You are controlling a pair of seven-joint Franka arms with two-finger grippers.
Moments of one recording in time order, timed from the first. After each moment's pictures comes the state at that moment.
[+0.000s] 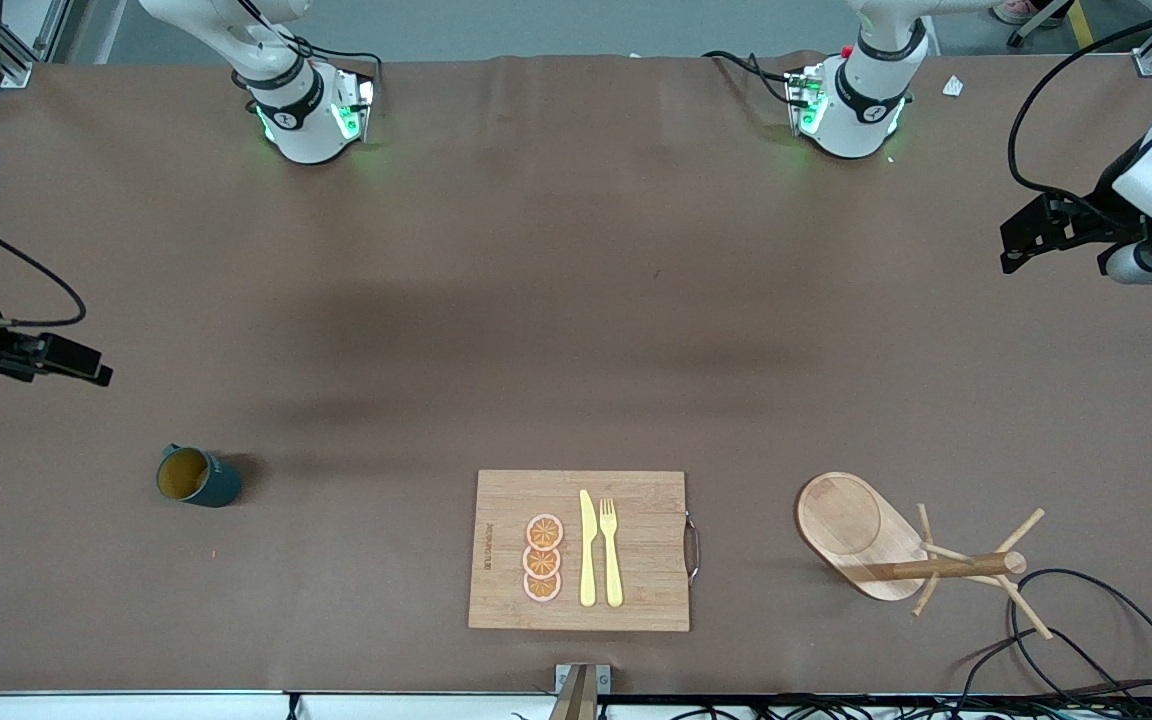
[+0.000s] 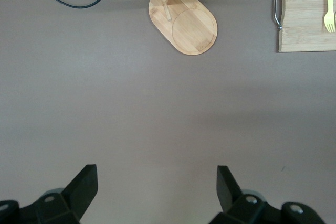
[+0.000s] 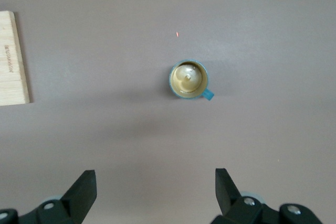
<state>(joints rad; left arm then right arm) 0.04 0.02 -0.17 -1.51 0.03 1.54 -0.07 0.01 0.19 -0.11 -1.49 0.09 1.70 0.00</state>
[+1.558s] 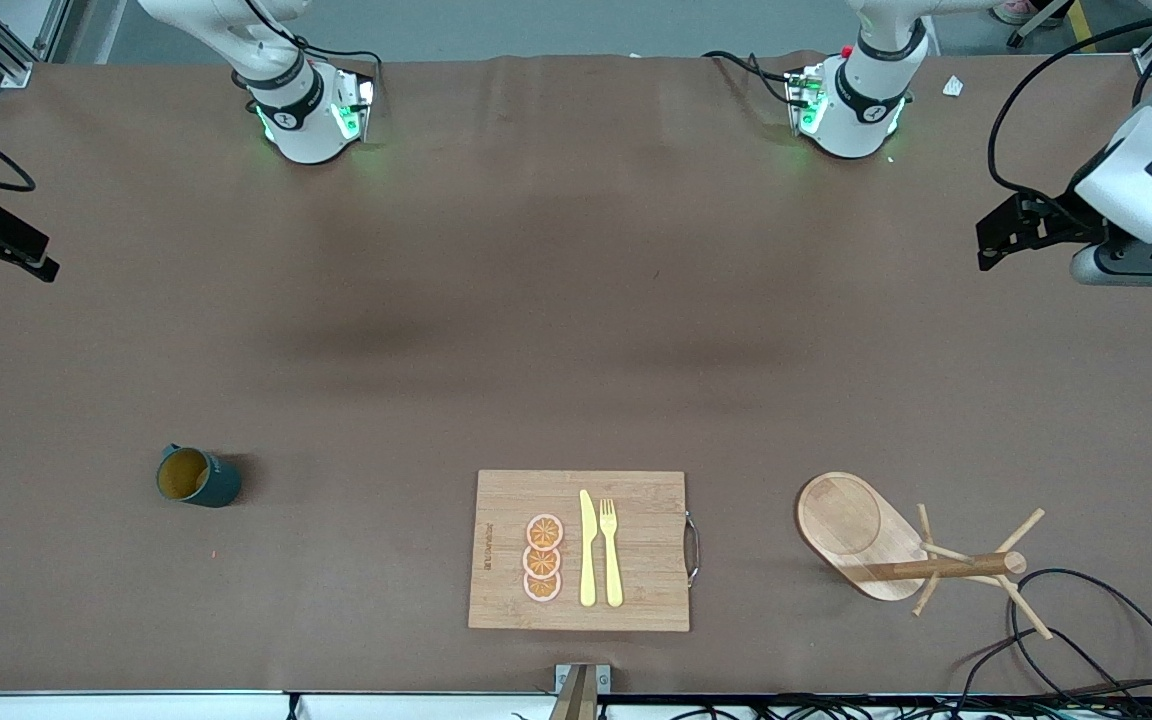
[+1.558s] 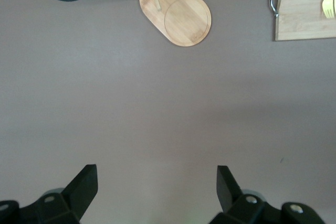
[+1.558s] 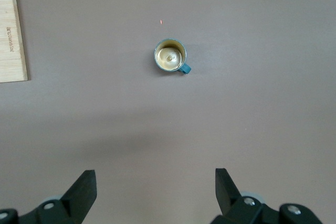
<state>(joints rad) 0.04 0.01 -0.20 -1.55 0.03 1.54 -0.08 0.03 -0.02 -0.10 -1.56 -0.01 1.58 0.02</state>
